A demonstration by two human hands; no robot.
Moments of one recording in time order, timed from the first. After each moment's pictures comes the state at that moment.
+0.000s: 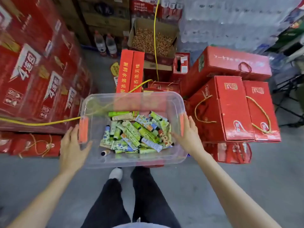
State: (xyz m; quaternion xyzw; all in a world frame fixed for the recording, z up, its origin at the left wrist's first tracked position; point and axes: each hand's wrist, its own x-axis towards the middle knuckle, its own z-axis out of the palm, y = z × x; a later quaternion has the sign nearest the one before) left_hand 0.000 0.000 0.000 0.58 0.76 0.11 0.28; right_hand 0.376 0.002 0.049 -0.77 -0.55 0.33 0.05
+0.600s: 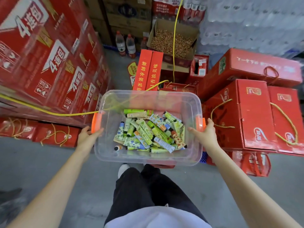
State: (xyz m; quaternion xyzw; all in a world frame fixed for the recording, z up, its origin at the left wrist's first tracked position) left_hand -0.012 0.020 -0.011 0.24 0.82 0.23 0.47; right_hand 0.388 0.022 0.029 -0.83 -0.34 0.41 0.17
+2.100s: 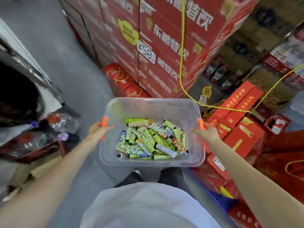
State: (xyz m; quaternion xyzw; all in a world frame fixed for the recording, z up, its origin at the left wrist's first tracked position) left_hand -0.254 -0.318 0.036 0.01 0.83 0.40 0.39; right_hand 0.063 -0.081 0.051 -0.67 -0.55 0.49 0.06
